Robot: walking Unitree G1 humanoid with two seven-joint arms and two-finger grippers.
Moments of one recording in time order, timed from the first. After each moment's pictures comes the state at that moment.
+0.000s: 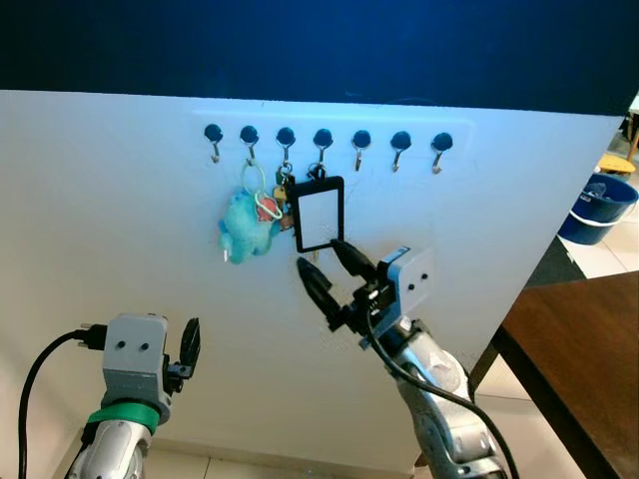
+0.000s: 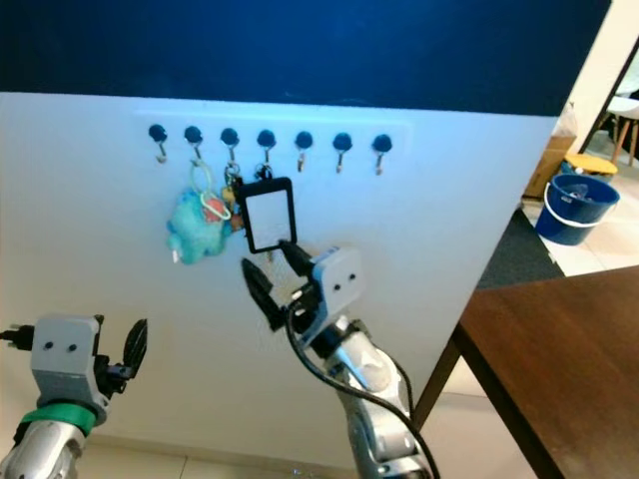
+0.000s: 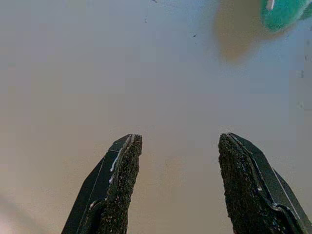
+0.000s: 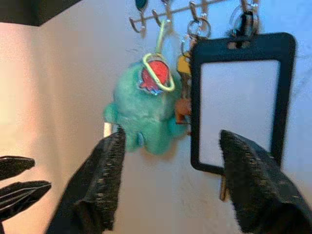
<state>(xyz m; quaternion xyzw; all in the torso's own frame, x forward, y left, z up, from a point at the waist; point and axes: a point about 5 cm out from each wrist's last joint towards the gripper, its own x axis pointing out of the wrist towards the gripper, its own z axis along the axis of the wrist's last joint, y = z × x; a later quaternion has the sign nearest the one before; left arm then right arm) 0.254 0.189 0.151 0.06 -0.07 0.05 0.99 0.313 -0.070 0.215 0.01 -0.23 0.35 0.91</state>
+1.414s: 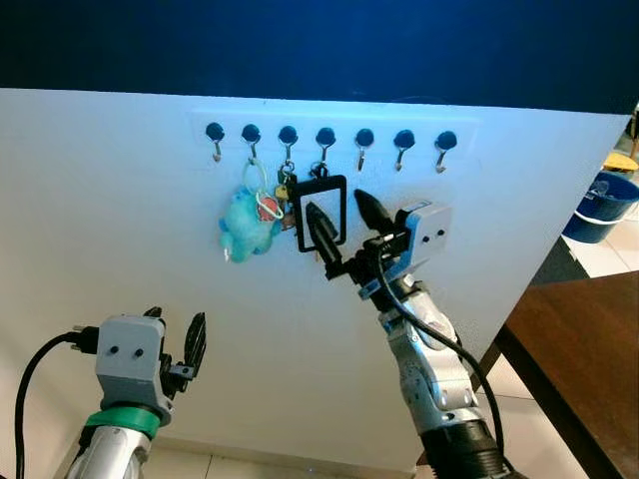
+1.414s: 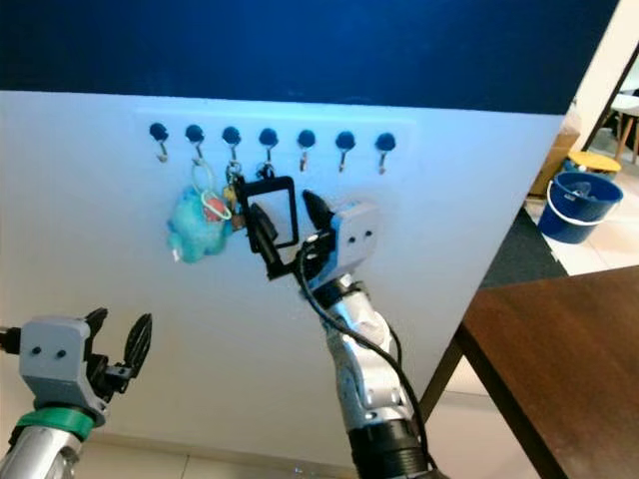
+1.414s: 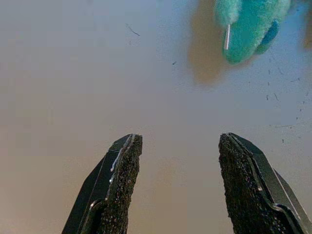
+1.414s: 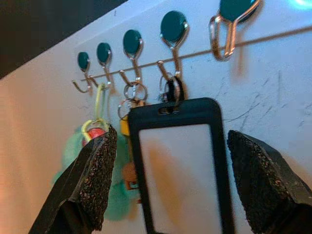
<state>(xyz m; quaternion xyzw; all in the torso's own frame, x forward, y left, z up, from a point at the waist) 0.245 0.181 0.162 0.04 -0.11 0.02 0.99 0.337 -0.071 0.246 0.08 -0.28 0.30 0.91</state>
